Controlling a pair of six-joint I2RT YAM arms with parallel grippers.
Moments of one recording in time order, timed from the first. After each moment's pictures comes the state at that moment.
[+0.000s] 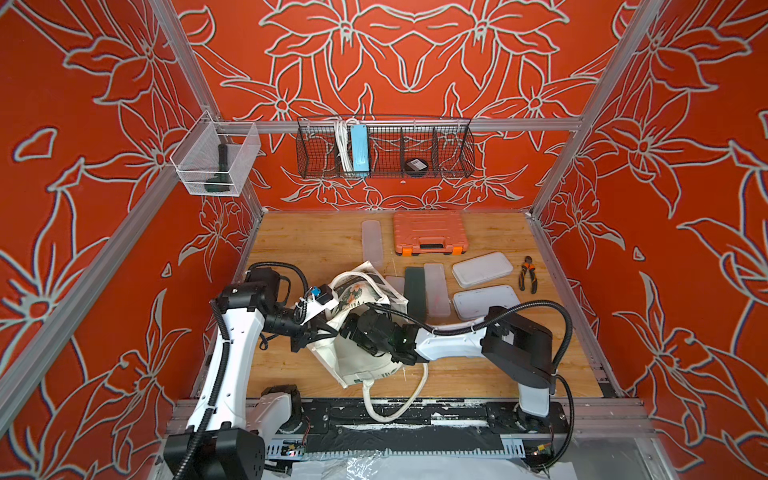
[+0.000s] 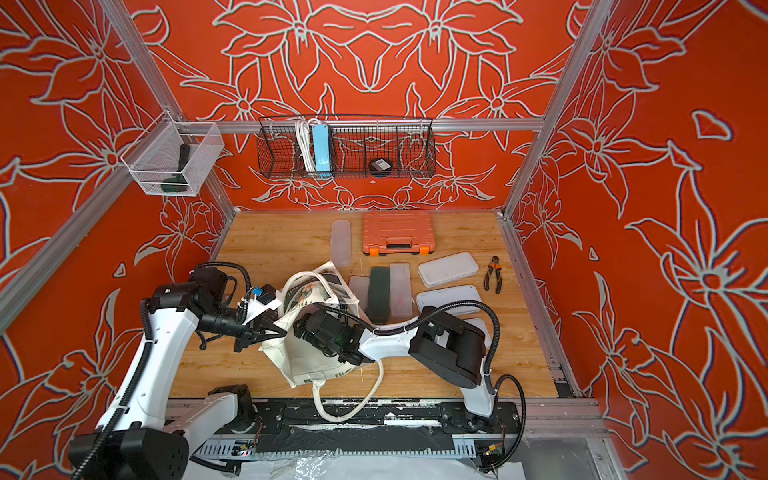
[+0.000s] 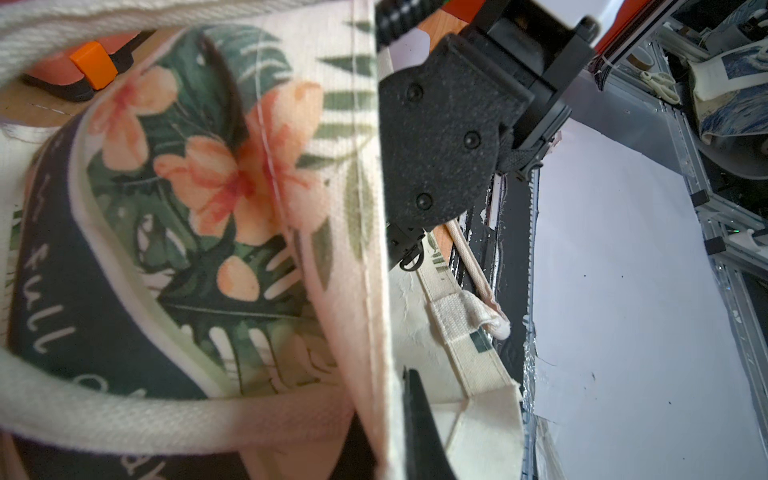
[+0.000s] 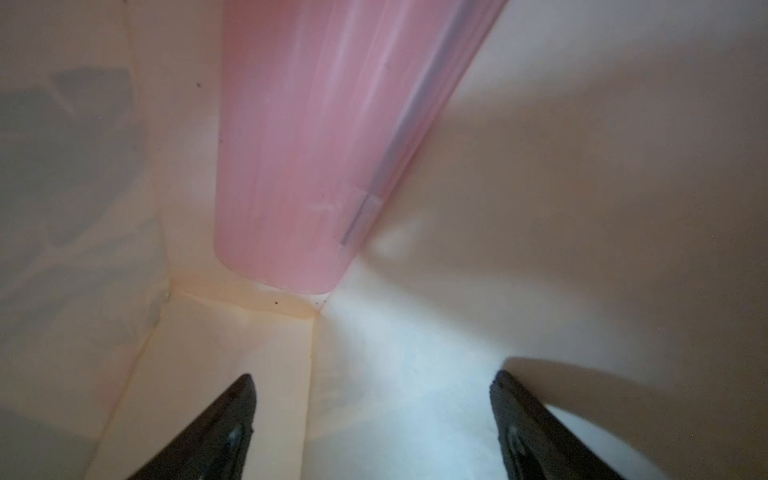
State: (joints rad) left arm 0.16 1.04 1.04 -1.57 0.92 1.28; right arm 1.18 1.94 1.09 0.25 0.13 1.52
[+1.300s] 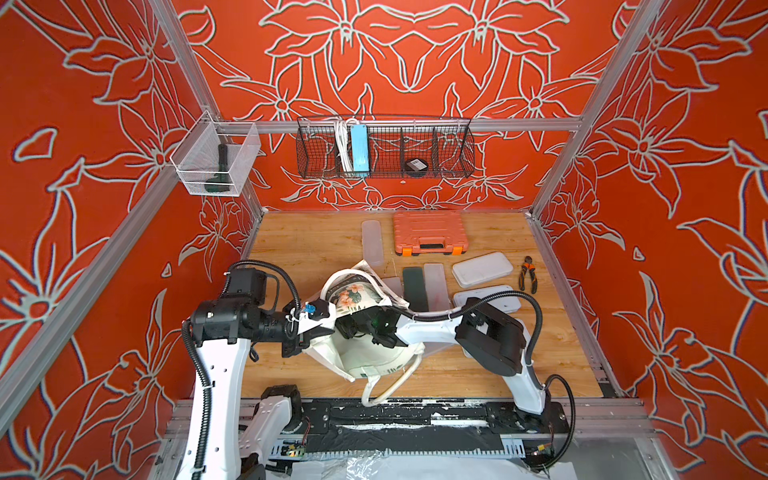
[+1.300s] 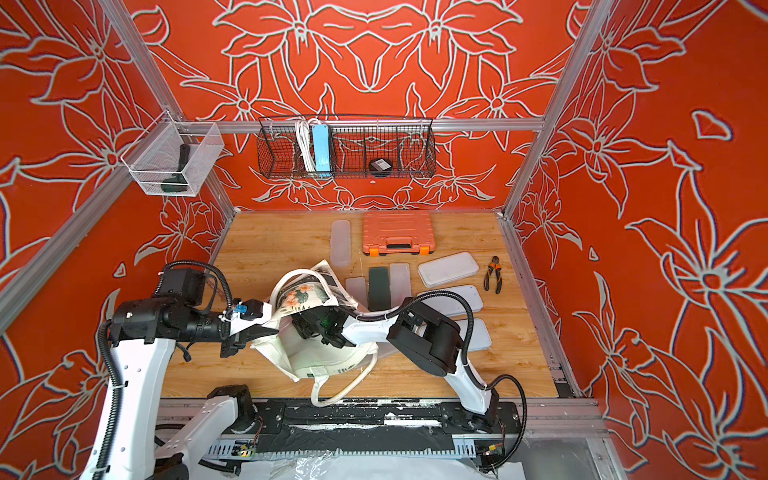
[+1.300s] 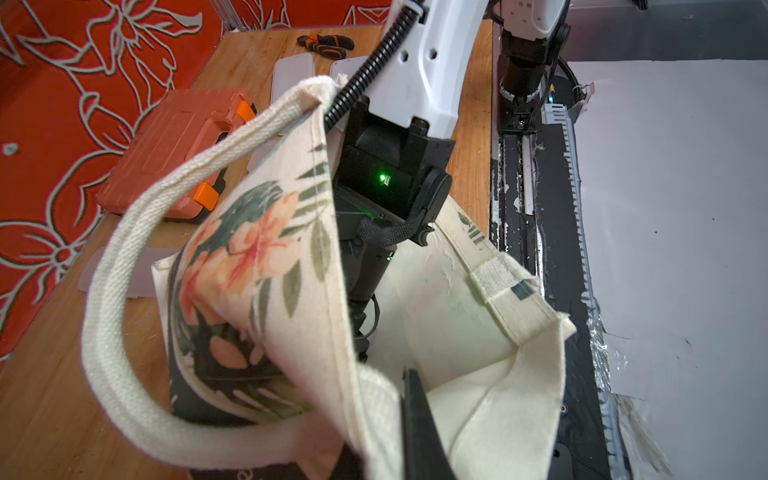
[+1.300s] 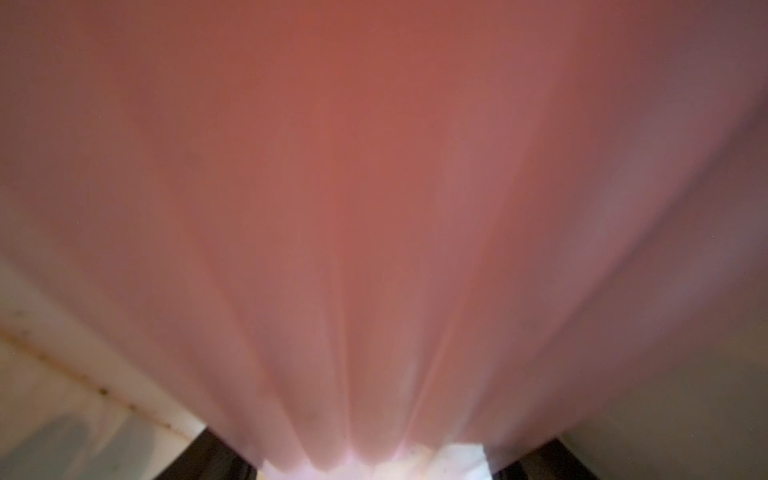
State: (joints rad) left arm 0.15 0.88 1.20 -1.64 0.91 1.44; right arm 1.11 2.12 1.34 0.29 0.07 1.70
